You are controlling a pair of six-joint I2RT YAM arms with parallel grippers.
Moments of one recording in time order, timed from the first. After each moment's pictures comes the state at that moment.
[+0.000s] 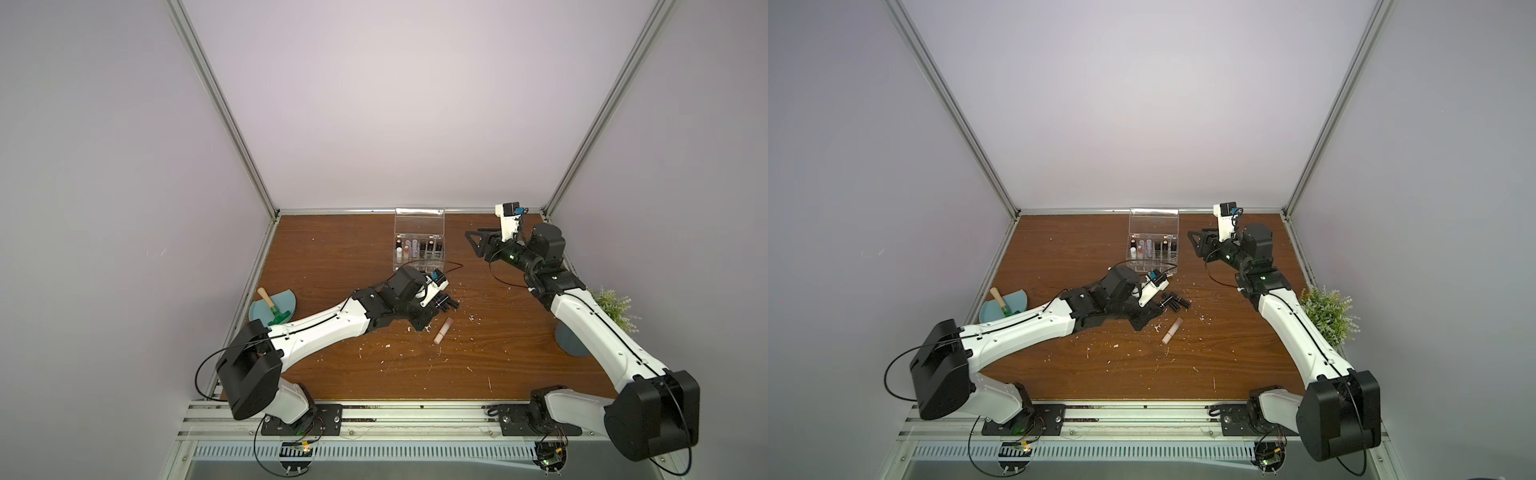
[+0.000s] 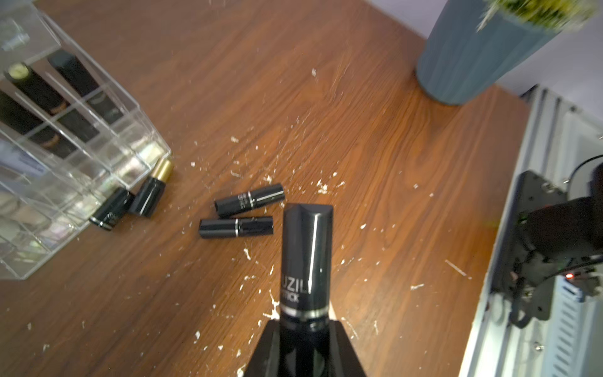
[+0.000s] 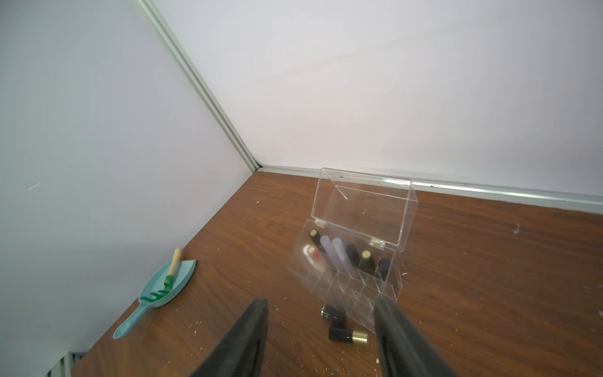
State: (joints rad) left arm -0.88 1.45 1.03 -0.27 0.20 -0.06; right arm 0.22 1.25 1.01 0.04 -0.49 0.27
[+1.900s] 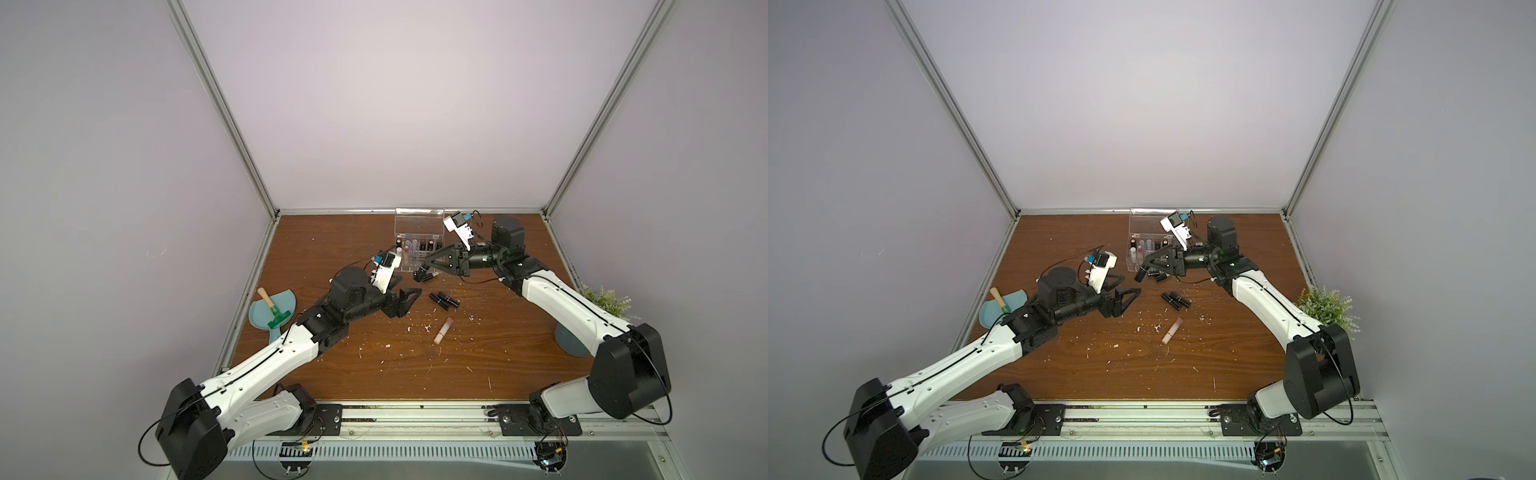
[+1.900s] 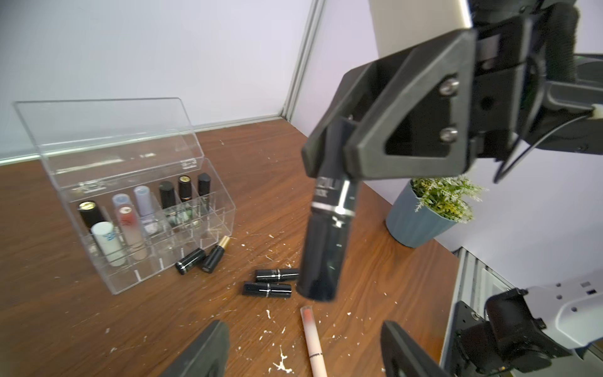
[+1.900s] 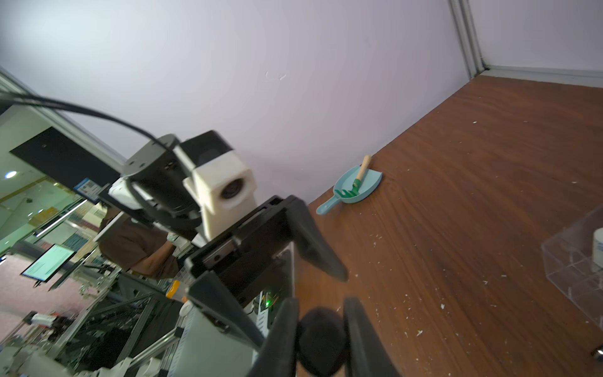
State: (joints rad) left arm -0.70 1.05 0.75 0.03 0.24 -0.26; right arm 0.39 1.49 1.14 0.08 -1.08 0.39
